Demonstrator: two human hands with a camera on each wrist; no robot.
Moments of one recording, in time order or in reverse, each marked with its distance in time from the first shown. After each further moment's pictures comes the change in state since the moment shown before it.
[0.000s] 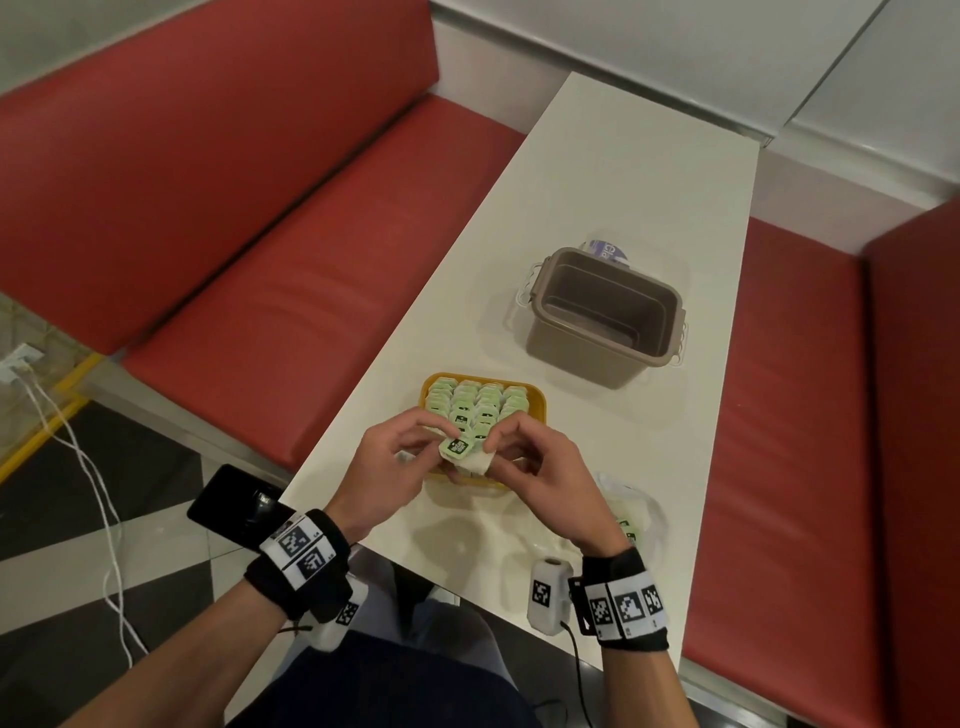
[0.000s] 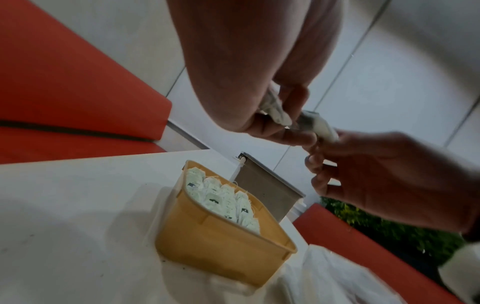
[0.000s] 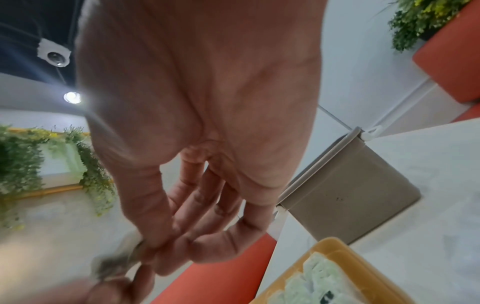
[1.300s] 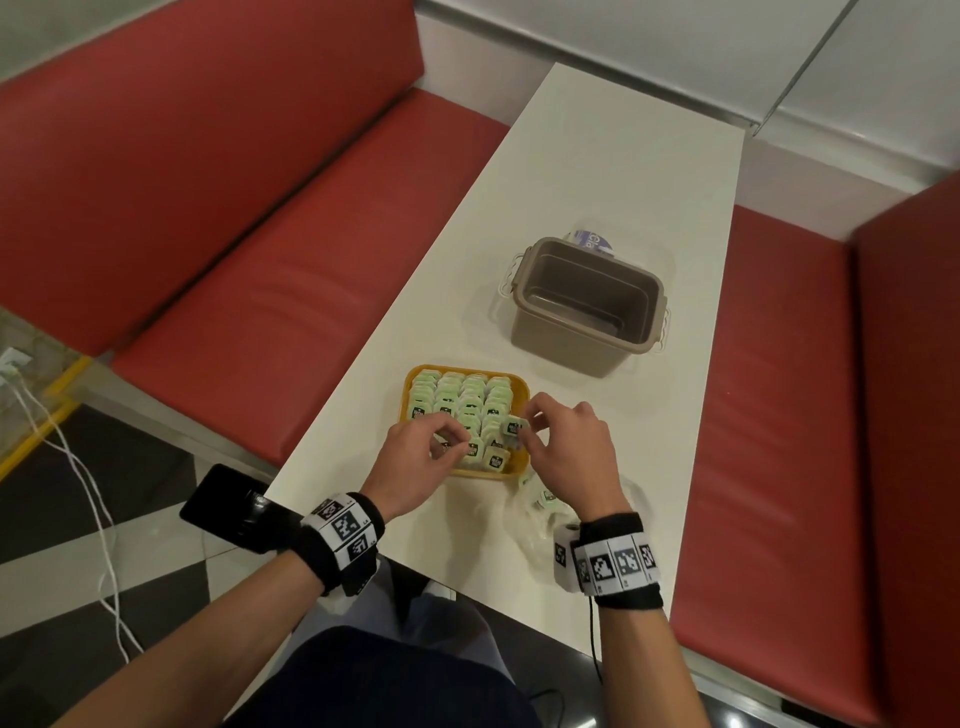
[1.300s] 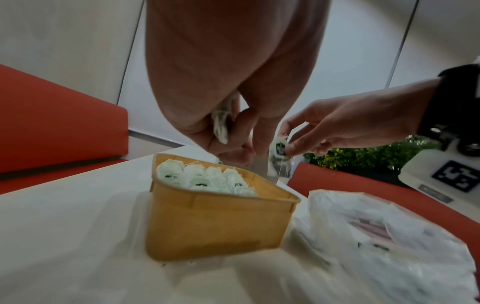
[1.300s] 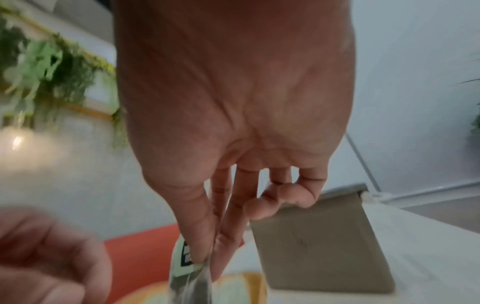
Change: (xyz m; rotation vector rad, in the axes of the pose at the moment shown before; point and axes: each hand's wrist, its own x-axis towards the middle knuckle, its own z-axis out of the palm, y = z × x) left_hand 0.028 -0.032 0.036 0.489 -0.041 0.065; right_hand 0.012 0.039 -0.034 -0.806 0.213 0.147
